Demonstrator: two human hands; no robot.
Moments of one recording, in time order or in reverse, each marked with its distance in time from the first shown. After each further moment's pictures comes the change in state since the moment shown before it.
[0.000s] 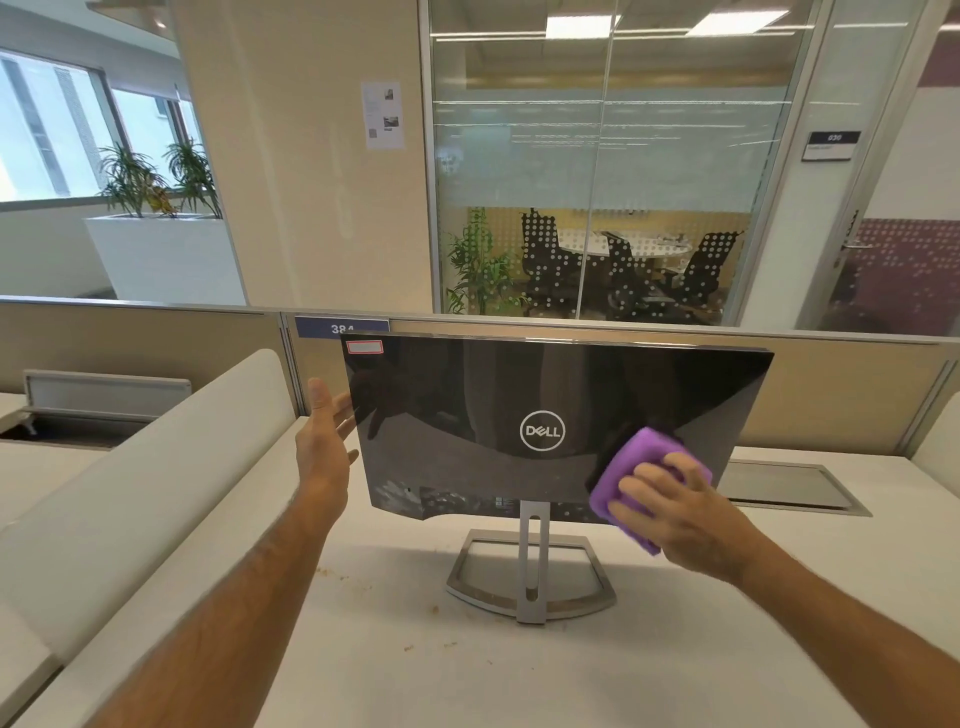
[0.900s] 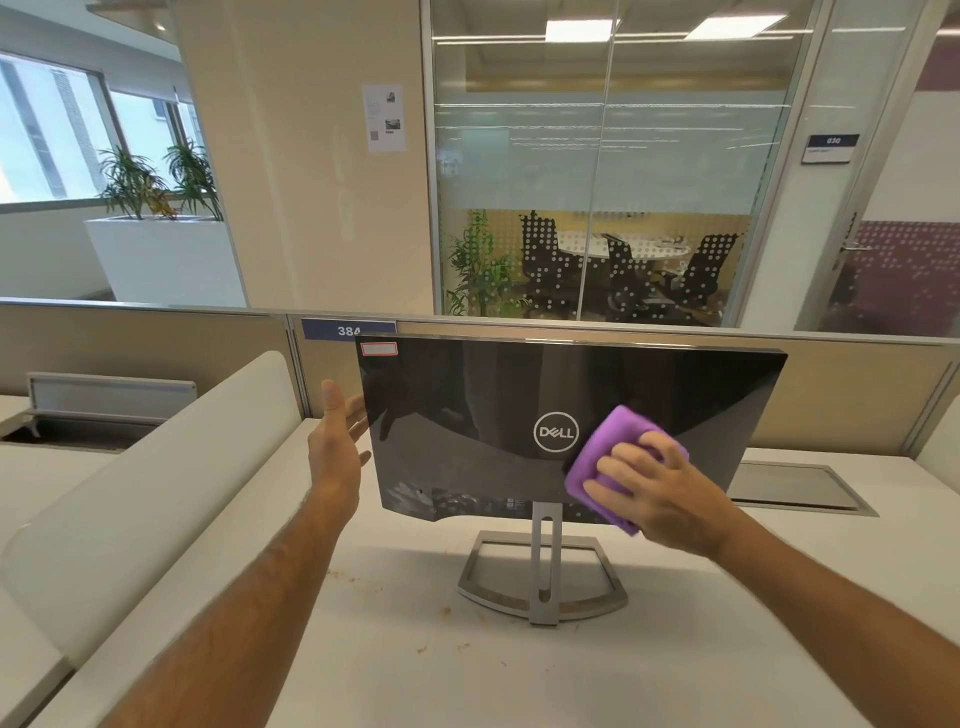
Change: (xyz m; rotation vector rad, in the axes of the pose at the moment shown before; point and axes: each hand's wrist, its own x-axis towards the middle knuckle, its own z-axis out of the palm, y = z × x) left_hand 0.003 0.000 -0.006 0.011 -0.034 -0.006; right_hand 0.043 -0.002 -0.010 -0.081 0.110 -0.018
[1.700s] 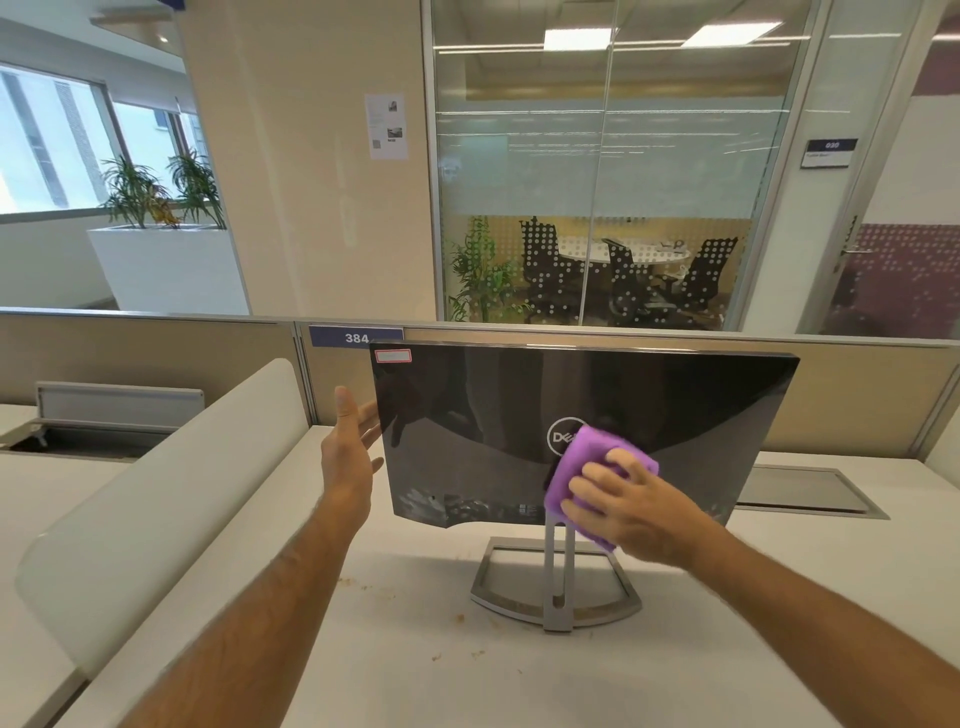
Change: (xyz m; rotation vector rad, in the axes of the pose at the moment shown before) left_hand 0.002 0.003 -0.004 -0.012 -0.033 -0.008; right_hand 0.034 -0.031 0.001 -0.027 -0.033 -0.100
